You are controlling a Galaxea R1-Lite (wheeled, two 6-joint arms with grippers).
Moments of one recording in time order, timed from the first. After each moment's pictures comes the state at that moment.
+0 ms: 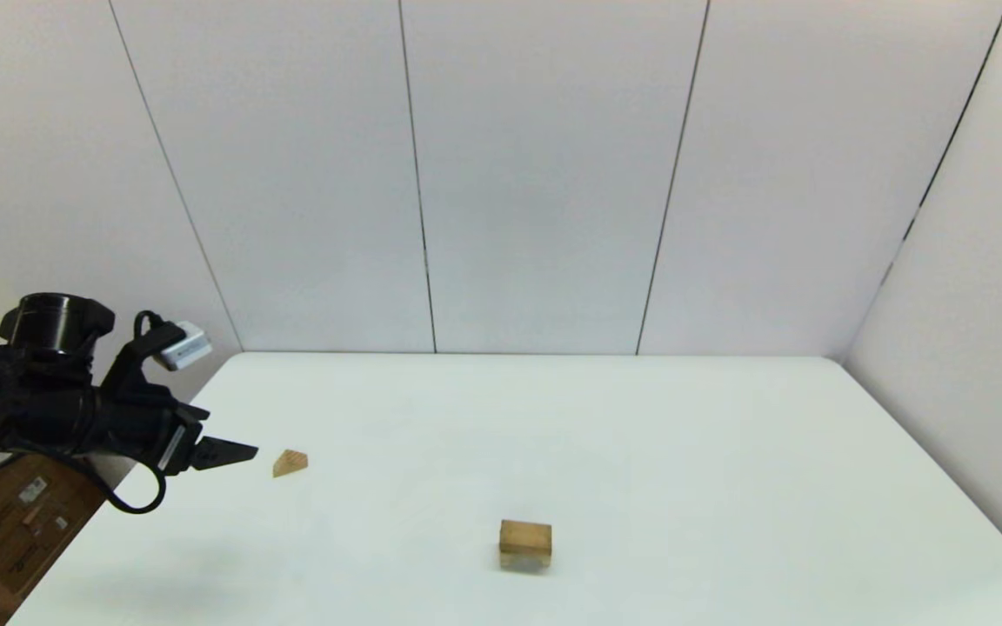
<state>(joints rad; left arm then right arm) 0.21 1.85 -0.90 0.02 -0.50 0.61 0.01 0.00 -0.03 0.09 0.01 -0.02</state>
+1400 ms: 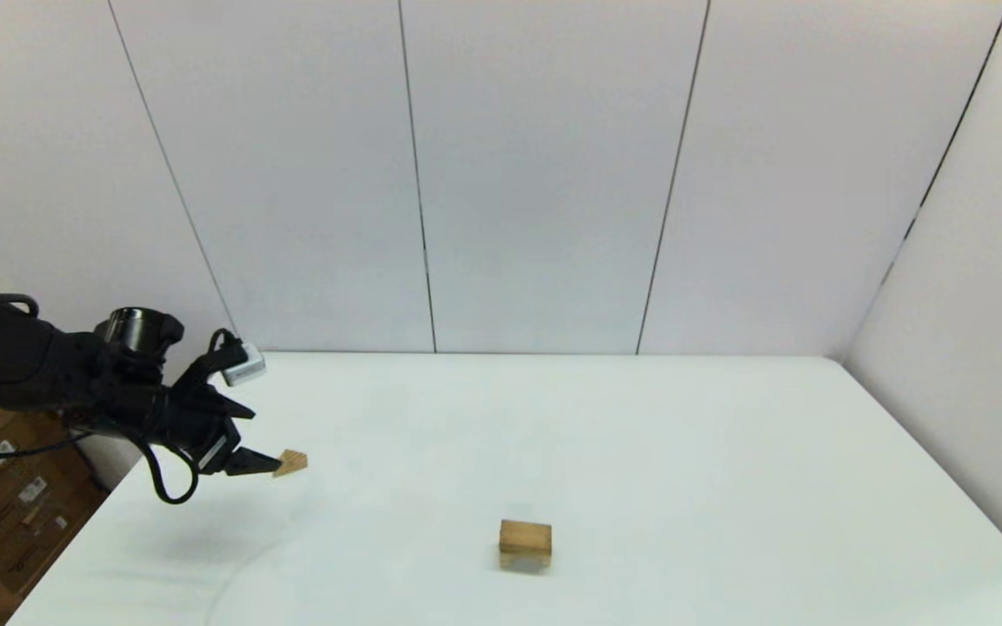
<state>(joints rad) 0.19 2.13 -1.13 0.11 -0.50 0.90 0.01 0.00 -0.03 0.09 0.01 -0.02</state>
